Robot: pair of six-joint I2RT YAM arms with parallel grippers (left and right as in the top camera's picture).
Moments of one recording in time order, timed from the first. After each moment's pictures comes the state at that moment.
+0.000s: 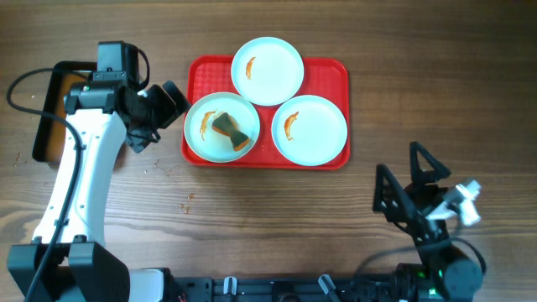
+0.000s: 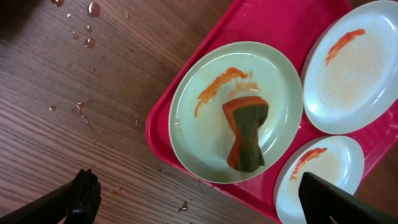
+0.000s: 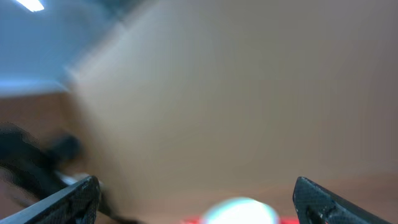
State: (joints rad) left arm 0.01 1.55 1.34 -1.05 0.15 -0.67; right arm -0.05 0.02 0.01 0.54 -0.45 0.74
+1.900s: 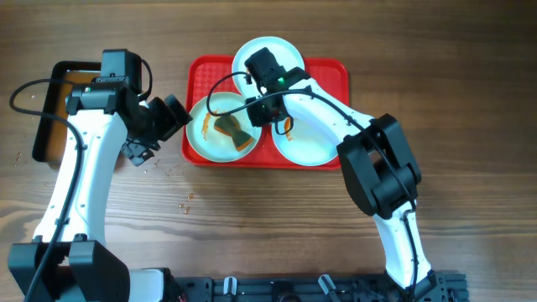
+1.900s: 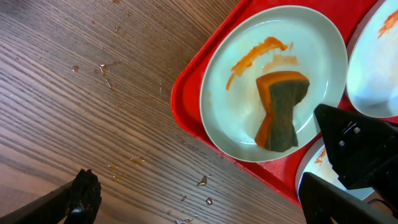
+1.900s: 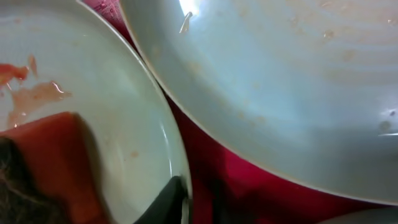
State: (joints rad) left arm 0.01 1.56 1.33 -1.16 0.15 -0.67; right arm 0.59 2.28 1.73 -0.71 -0.11 0.26
